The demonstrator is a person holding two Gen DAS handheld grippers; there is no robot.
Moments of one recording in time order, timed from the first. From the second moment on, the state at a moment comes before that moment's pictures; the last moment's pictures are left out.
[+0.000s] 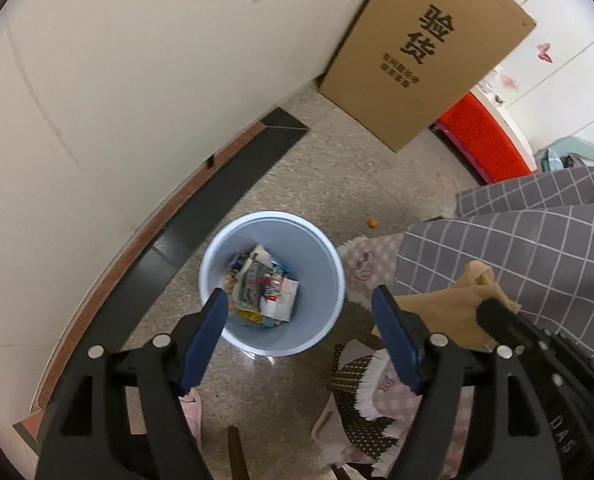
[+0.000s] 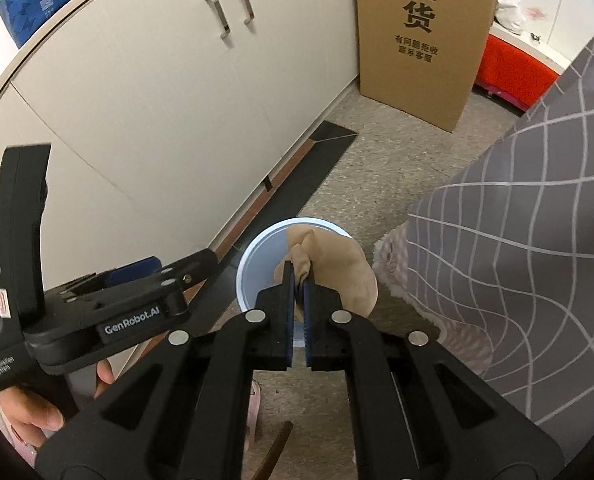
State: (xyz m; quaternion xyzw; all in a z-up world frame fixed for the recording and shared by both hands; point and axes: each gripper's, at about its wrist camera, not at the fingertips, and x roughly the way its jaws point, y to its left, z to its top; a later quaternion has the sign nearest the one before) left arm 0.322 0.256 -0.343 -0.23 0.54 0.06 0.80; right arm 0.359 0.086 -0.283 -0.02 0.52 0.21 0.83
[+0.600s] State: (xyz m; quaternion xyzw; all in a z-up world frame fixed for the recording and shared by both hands) left arm 0.274 0.271 -0.258 -0.22 0.46 0.13 0.85; right arm 0.325 0.074 -0.209 -0.01 0.43 0.20 0.88
